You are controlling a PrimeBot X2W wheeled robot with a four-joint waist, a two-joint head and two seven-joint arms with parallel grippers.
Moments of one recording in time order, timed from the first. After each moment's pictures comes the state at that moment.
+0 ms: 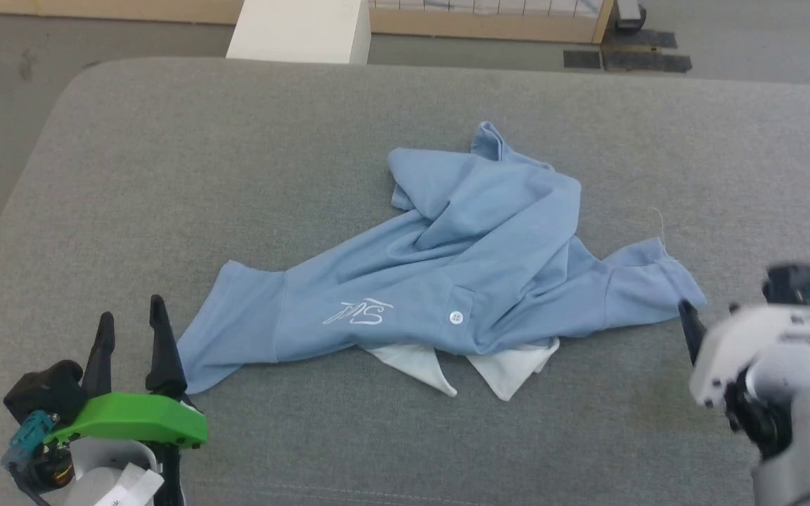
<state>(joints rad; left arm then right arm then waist) -0.08 0.22 -0.03 0.15 -0.54 0.09 -0.25 -0.24 -0.05 -0.25 0.26 0.09 0.13 0.44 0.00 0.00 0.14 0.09</state>
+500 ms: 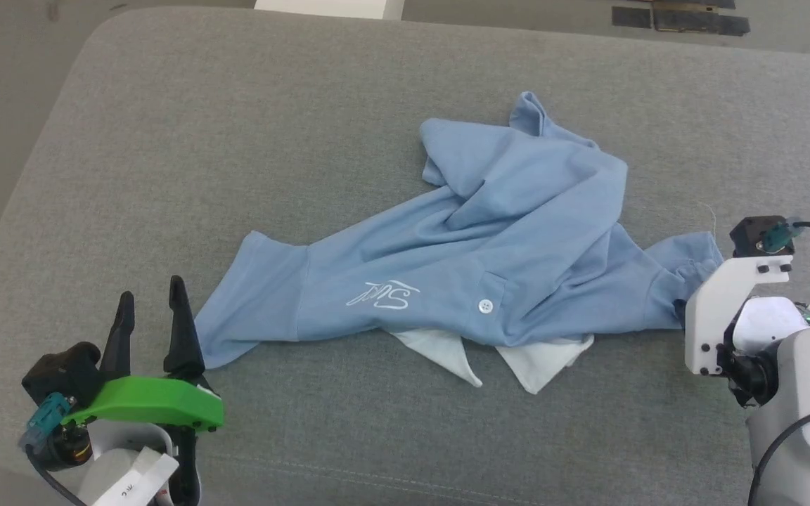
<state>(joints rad) -0.13 0.15 -0.01 0.19 -0.48 0.02 -0.26 -0.42 -0.08 -0.22 0.40 -0.07 0.13 0.71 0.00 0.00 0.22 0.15</state>
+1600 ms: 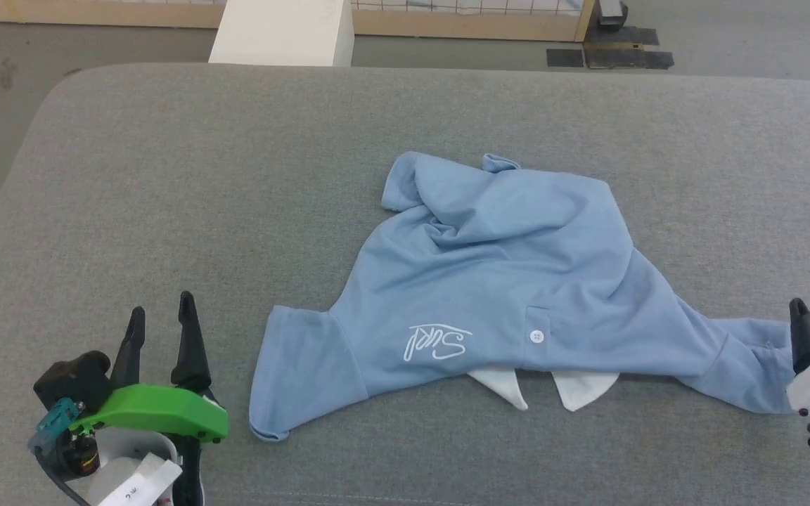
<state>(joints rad) -0.13 0.14 0.01 0.24 -0.48 -0.01 -0.24 -0.20 -0.05 -0.49 0.19 0.22 0.13 0.37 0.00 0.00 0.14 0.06</state>
